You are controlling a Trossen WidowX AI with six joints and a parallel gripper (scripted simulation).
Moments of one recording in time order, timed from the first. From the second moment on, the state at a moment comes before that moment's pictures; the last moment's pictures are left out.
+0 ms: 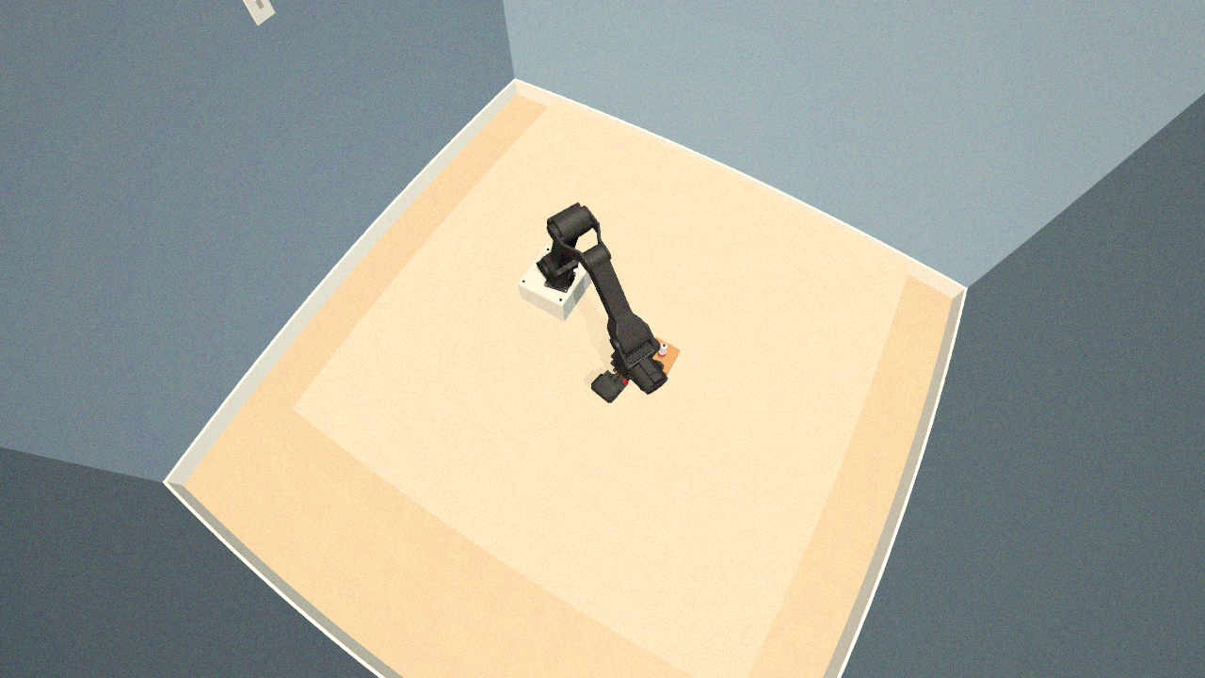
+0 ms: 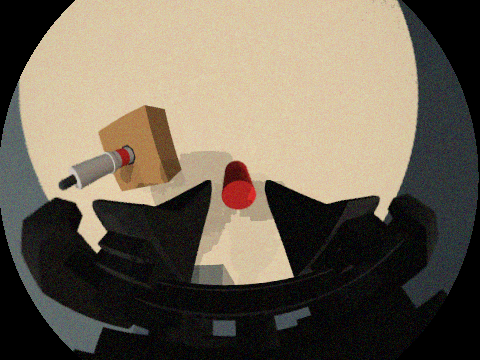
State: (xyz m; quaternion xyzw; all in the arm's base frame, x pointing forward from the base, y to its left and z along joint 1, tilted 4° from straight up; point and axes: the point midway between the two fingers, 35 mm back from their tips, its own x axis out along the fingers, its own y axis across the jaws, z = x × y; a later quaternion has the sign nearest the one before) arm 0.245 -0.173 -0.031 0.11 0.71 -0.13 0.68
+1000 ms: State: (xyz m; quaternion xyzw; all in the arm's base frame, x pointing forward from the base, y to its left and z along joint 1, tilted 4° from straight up) arm 0.240 -0.171 -0.050 0.11 0.72 -0.12 0.68
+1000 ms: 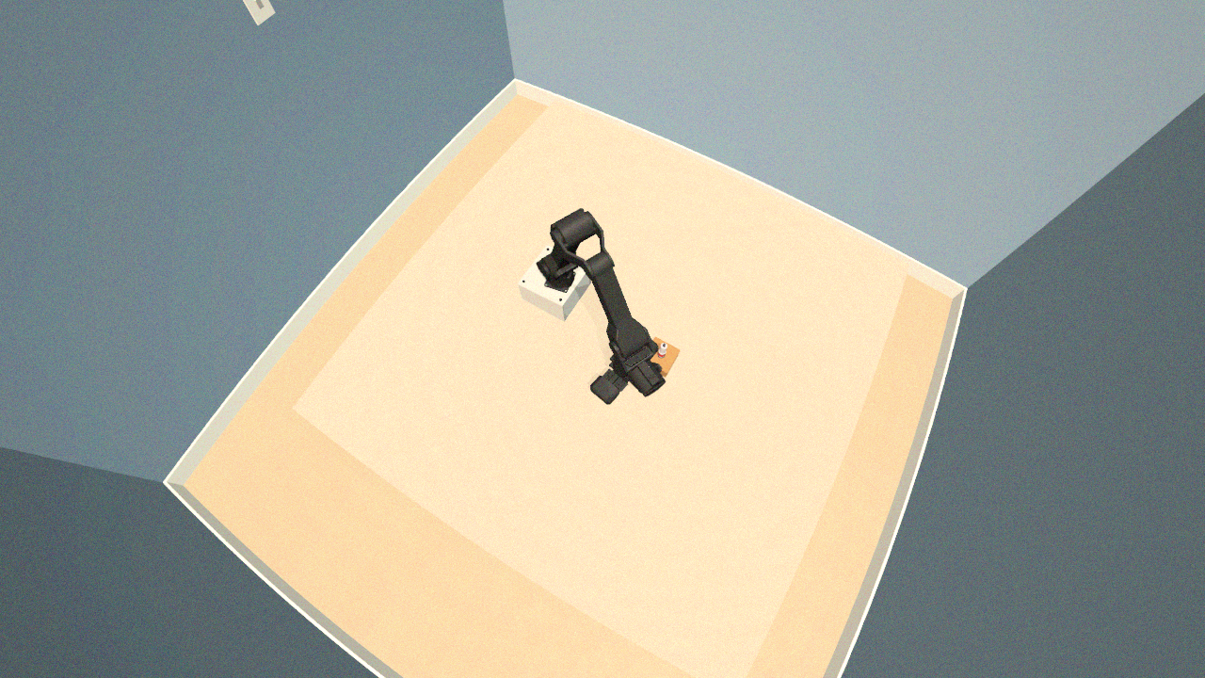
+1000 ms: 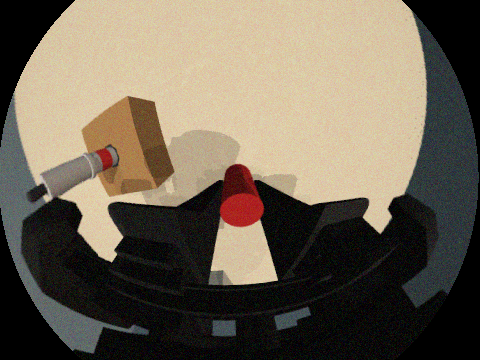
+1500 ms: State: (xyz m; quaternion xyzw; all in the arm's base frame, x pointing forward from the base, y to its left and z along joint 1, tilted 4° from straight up) arm 0.243 -0.171 -0.008 0.11 0.72 -0.12 0.68
